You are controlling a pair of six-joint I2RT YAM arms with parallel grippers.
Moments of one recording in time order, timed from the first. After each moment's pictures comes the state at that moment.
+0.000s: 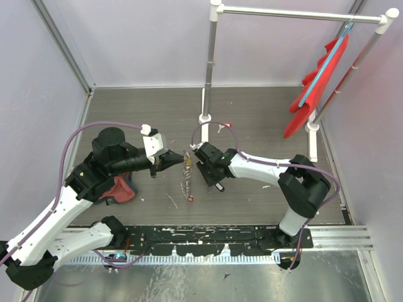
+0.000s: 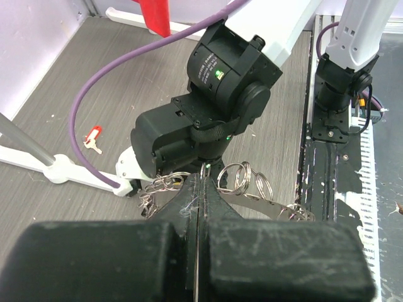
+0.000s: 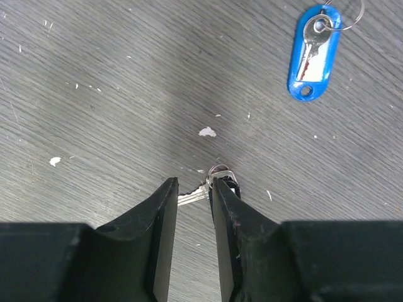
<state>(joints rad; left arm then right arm) -0.73 0.86 1.06 -0.41 0.55 0.24 0.87 1.66 1.02 -0.49 0.09 0.29</state>
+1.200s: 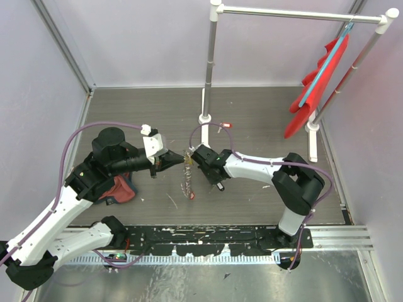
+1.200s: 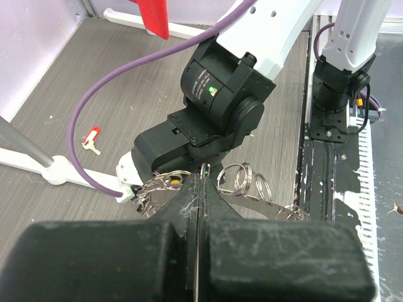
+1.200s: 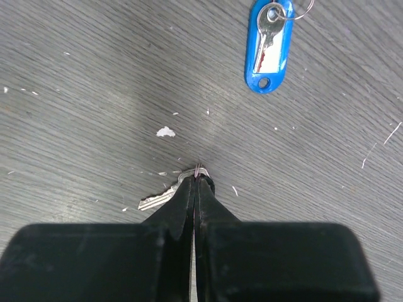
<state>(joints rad) -0.73 0.86 1.06 -0.41 0.56 0.24 0.91 1.72 1.06 -0.55 0.26 0.27</state>
